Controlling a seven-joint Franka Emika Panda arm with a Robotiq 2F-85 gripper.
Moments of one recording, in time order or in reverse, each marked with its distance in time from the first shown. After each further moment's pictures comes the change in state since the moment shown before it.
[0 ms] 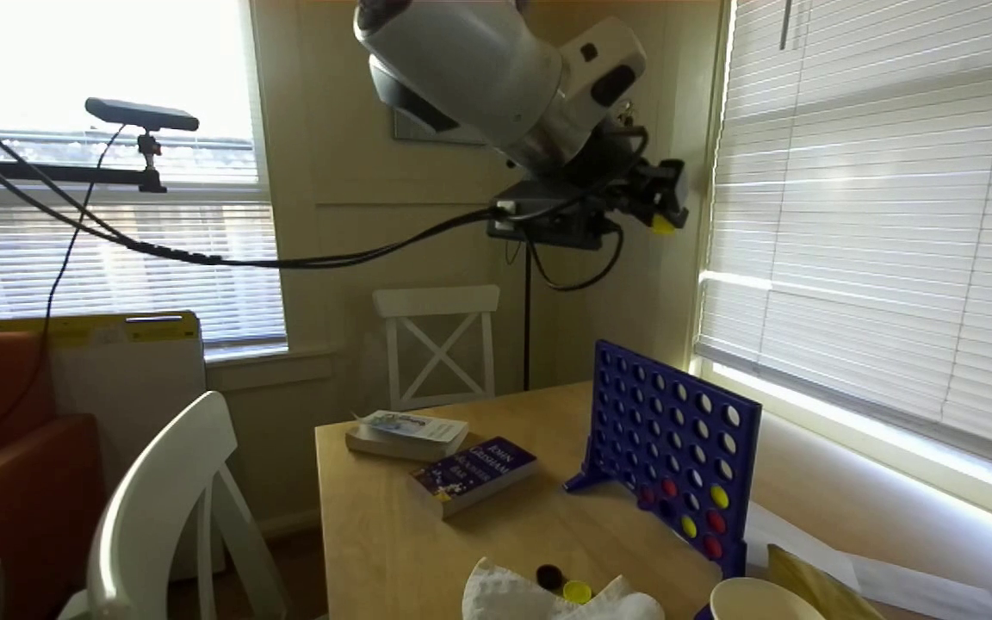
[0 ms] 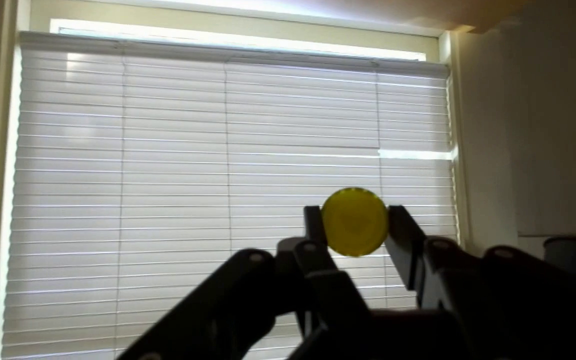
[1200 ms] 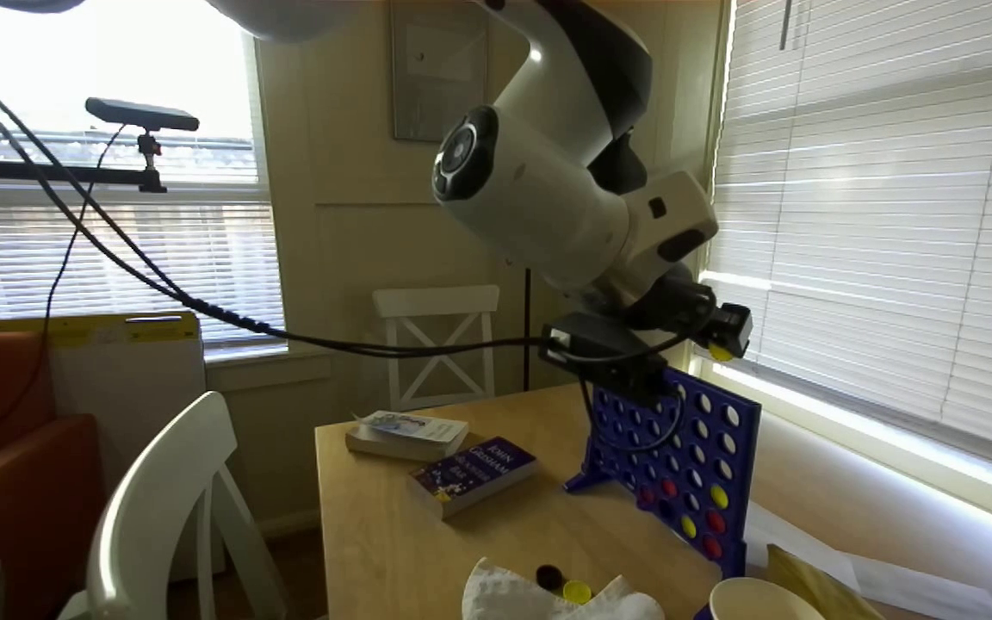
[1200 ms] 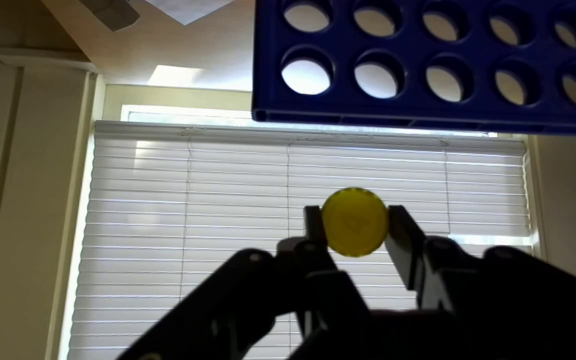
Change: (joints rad) arm -0.013 0.262 -0.092 0.134 0.322 -0.026 -0.335
